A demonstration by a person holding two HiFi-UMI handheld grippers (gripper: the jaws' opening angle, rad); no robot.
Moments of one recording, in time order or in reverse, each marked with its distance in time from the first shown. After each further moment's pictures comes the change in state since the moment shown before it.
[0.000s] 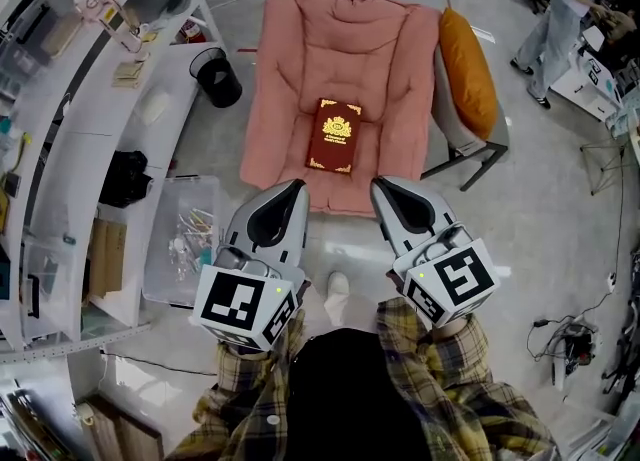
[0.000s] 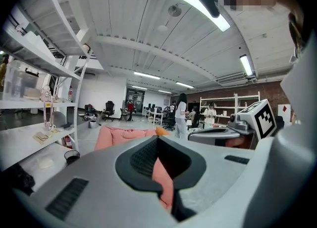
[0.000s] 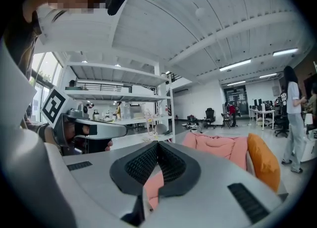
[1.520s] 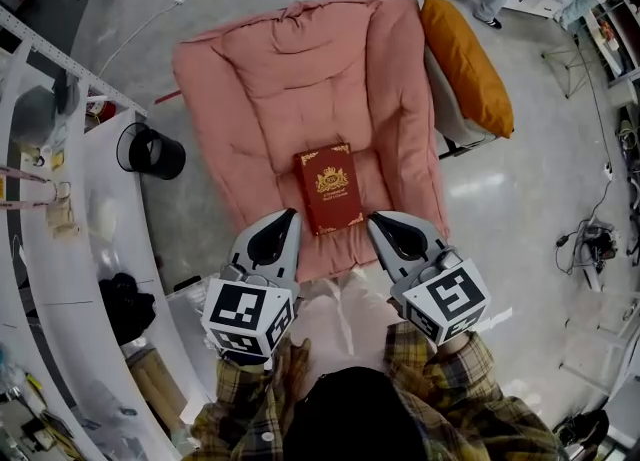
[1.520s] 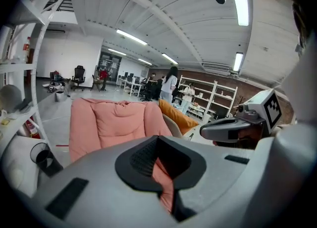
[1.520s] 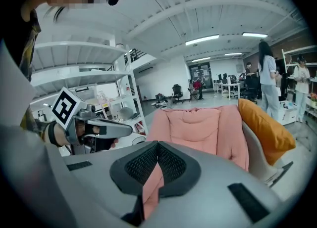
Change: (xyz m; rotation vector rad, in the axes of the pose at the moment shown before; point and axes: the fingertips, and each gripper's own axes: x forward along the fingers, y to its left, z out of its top) left arm 0.279 0.228 -0.071 -0.025 0.362 -0.372; right arm 0.254 -0.157 -0.083 0.260 0.250 -0.344
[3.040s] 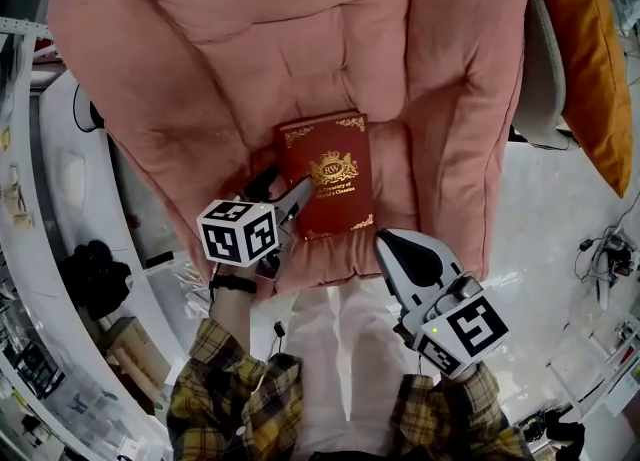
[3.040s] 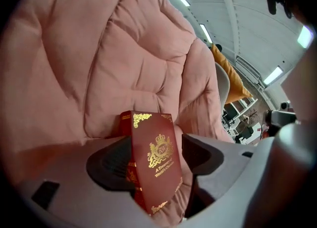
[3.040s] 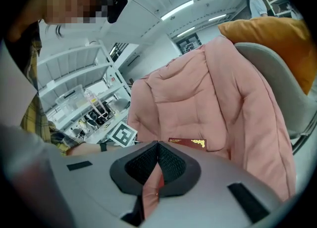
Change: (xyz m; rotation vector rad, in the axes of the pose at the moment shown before) left arm 0.254 0.135 -0.275 -0.405 0.374 -0.003; right arm 0.119 -0.121 -0.176 0.290 0.154 0.121
